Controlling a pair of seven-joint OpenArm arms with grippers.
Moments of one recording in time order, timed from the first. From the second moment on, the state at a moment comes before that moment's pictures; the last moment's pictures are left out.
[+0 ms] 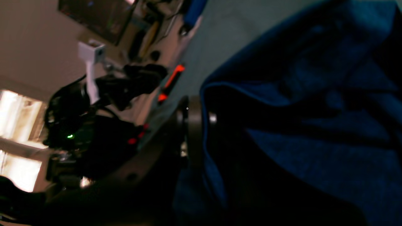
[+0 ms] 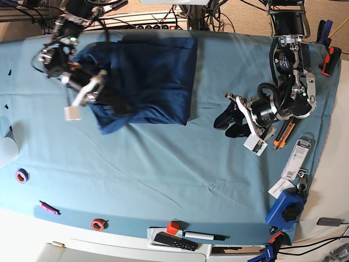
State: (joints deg) left arm -1.3 -8.6 -7.2 98.7 -41.9 -37.8 61.7; right arm -6.7 5.5 29.3 91.2 80.9 39.8 -78.2
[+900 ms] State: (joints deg) left arm -1.3 -8.6 -7.2 98.7 -42.0 -37.8 61.7; right arm -2.2 0.5 7.6 91.3 56.3 39.7 -73.5
